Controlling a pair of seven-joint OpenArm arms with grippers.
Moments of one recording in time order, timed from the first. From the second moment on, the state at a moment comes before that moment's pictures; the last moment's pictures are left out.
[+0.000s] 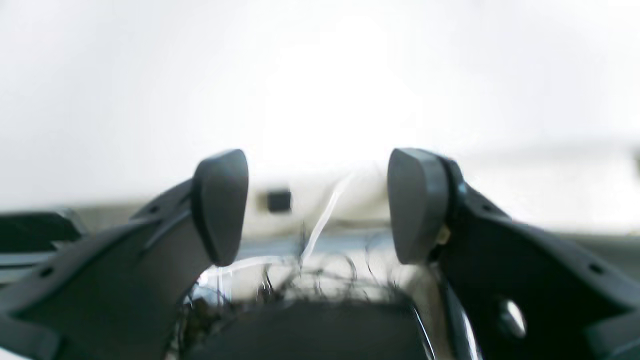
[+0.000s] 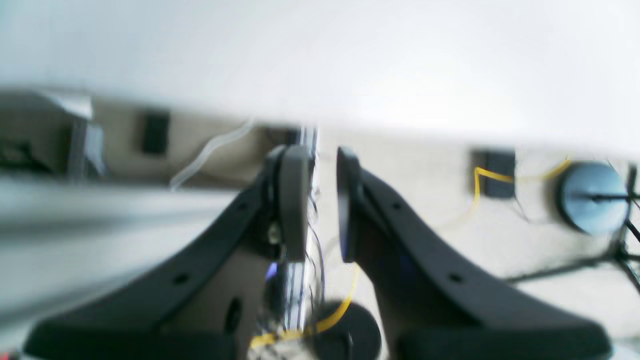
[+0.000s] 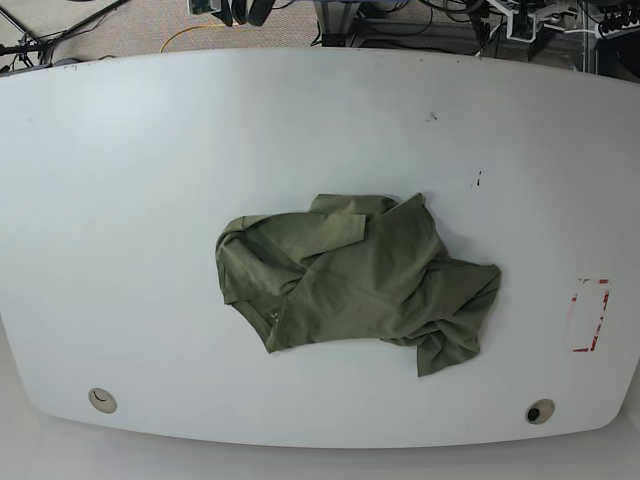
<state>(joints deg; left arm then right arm) 59.3 -2.4 -16.7 113.5 4.6 -9.5 0.4 -65.0 -4.9 8.5 113.6 0.5 19.1 -3.3</state>
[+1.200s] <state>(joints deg) 32.3 -5.6 -12.1 113.7 4.8 -9.6 17.0 -12.4 -2.0 8.9 112.0 4.9 19.0 -41.9</state>
